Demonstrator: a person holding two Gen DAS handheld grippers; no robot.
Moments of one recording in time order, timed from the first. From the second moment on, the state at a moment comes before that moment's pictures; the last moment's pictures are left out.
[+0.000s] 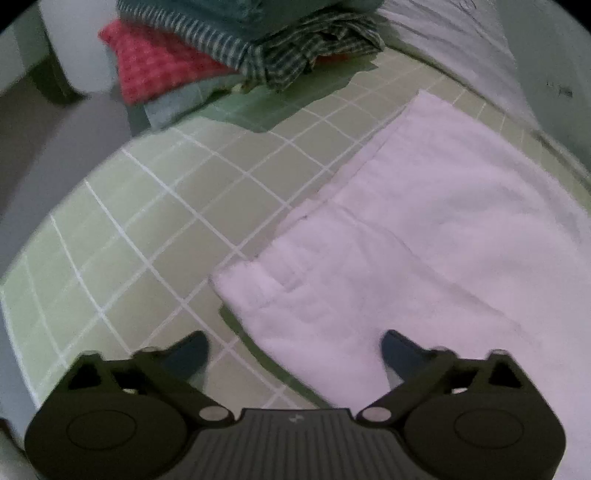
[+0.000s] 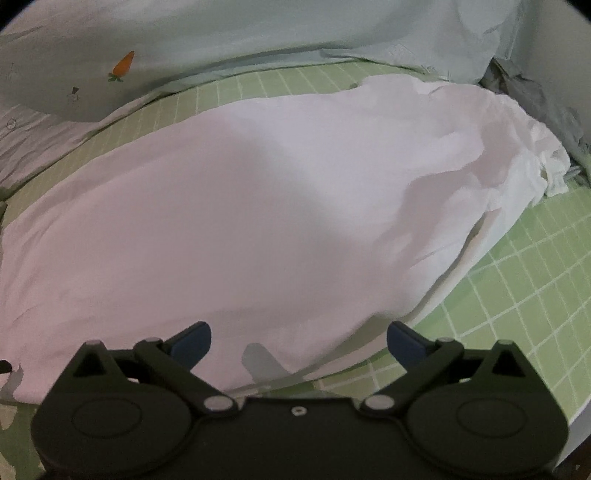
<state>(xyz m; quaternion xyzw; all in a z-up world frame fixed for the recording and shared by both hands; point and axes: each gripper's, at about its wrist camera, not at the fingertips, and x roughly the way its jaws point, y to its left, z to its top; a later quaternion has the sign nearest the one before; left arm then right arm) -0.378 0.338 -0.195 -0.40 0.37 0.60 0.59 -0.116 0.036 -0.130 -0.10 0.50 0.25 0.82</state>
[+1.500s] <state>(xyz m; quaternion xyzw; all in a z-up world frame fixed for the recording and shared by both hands) -0.186 0.227 -0.162 -0.21 0.49 0.25 0.81 -0.102 -0.068 -0.123 0.03 0.51 0.13 0.85</state>
